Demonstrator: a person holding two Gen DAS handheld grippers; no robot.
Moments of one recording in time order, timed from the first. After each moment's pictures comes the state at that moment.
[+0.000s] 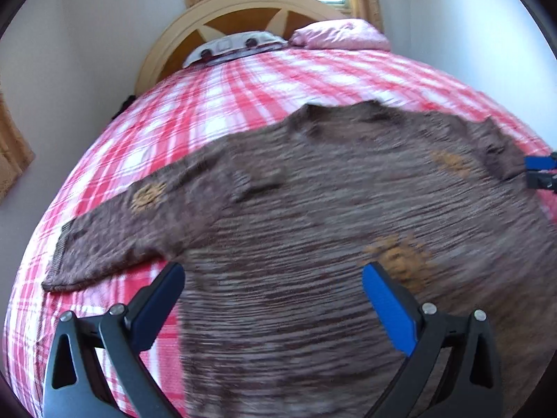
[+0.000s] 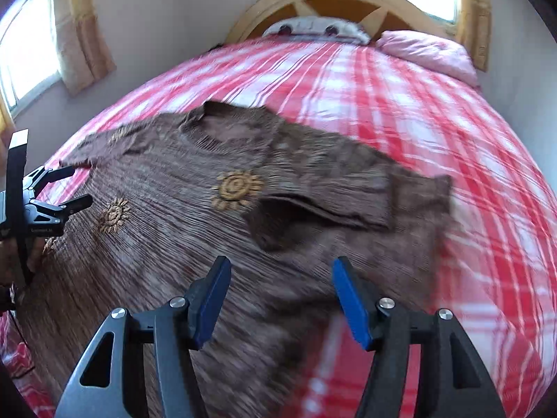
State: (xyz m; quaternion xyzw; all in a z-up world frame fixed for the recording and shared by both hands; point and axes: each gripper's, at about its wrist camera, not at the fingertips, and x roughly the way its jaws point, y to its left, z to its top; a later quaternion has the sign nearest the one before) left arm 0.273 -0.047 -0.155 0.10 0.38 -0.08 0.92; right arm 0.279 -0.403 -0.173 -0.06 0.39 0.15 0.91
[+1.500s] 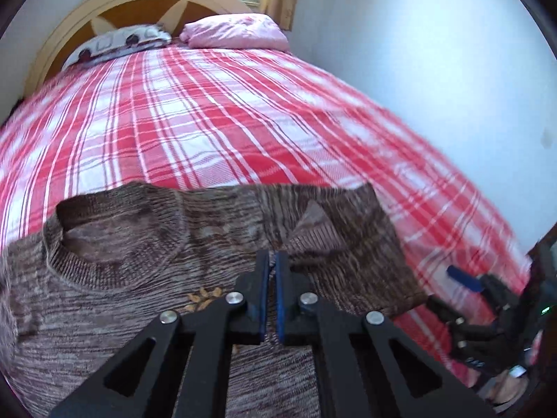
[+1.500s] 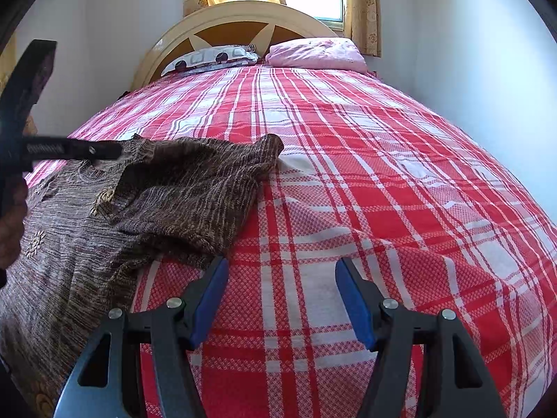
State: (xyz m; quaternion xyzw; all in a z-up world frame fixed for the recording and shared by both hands) left arm 0.352 -0.238 -0.111 0.02 0.42 -0.28 0.86; right arm 0.253 -0.493 -0.195 0.01 0.35 -0.02 0.94
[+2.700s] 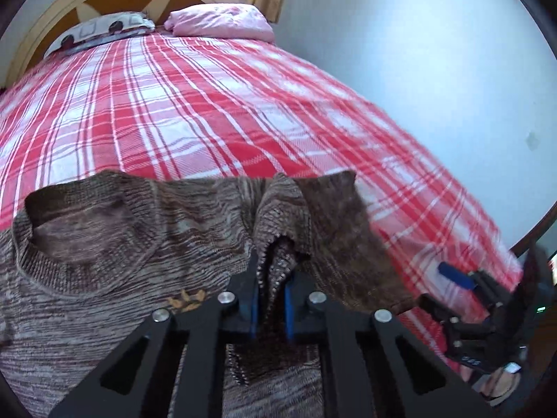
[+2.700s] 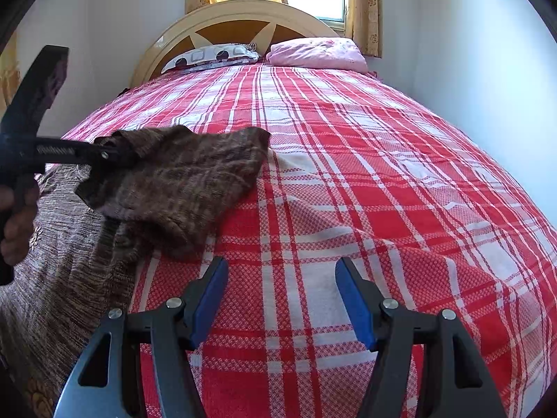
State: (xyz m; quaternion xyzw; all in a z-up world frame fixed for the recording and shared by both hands) left arm 0.358 -0.244 -0.129 0.00 0.44 -0.33 0.84; right arm 0.255 -0.491 -0.198 0.00 0.35 -0.02 0.94
